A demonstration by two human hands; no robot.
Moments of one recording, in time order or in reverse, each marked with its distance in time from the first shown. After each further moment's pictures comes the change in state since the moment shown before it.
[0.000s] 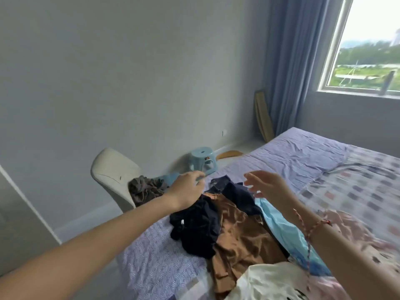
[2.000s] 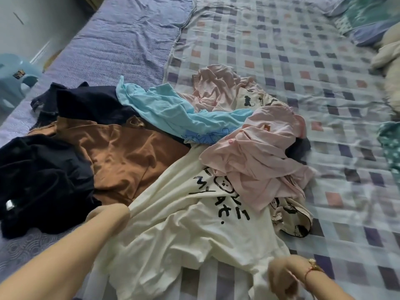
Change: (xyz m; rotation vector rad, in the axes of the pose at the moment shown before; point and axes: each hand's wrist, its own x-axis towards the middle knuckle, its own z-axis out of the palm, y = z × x) left_hand 0.103 -0.241 0.473 1.354 -1.177 -0.294; right_hand -0.239 0.364 0.001 -0.448 -0.701 1.313
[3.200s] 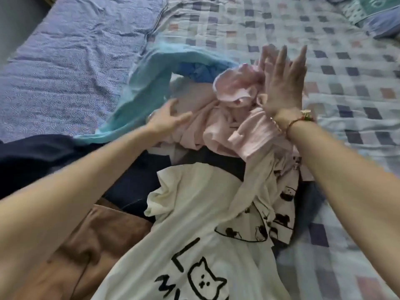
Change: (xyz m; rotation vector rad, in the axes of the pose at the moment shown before) left_hand -0.130 0.144 -0.431 -1.189 0.685 1.061; right_hand 0.052 0.076 -0.472 0.113 1.585 0.118
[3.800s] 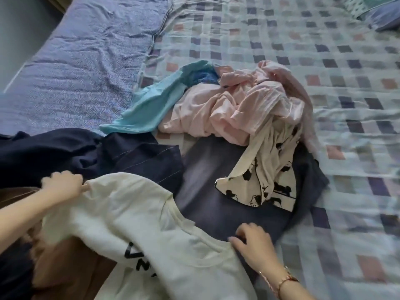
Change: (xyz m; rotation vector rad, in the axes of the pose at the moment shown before) left_hand -0.150 -0.161 -0.131 1.318 -0.182 -0.512; right_hand -0.311 0.005 0.077 0.290 -0.789 0.103
